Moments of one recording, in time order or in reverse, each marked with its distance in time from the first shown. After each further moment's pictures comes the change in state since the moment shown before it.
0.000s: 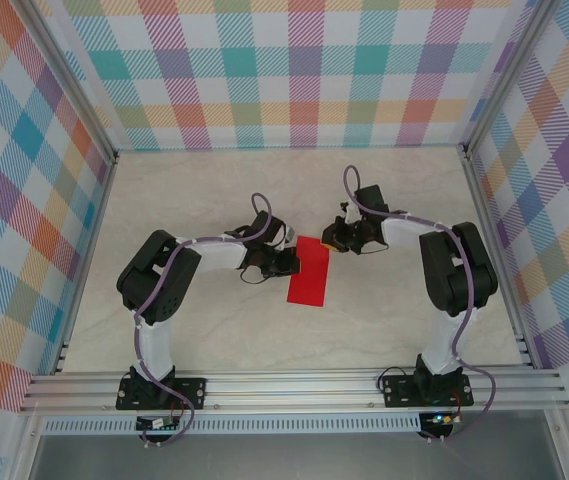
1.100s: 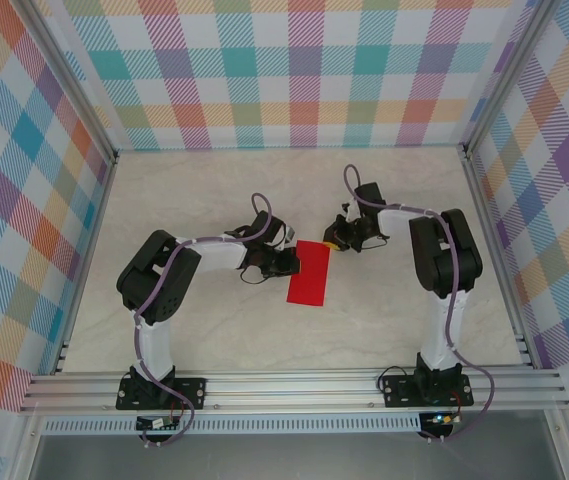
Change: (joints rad) left arm 0.000 0.000 0.000 -0.004 -0.003 0.000; right arm -0.039 0.169 0.126 -0.067 -0.013 -0.003
